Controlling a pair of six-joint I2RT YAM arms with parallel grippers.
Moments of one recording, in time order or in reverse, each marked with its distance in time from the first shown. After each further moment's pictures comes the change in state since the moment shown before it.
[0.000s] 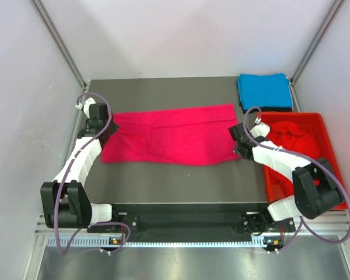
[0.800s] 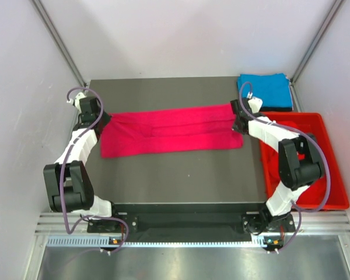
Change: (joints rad) left arm 0.133 0.162 0.069 0.201 0.115 -0.027; right arm -0.133 0.299 0.376 0.078 -0.106 -0.356
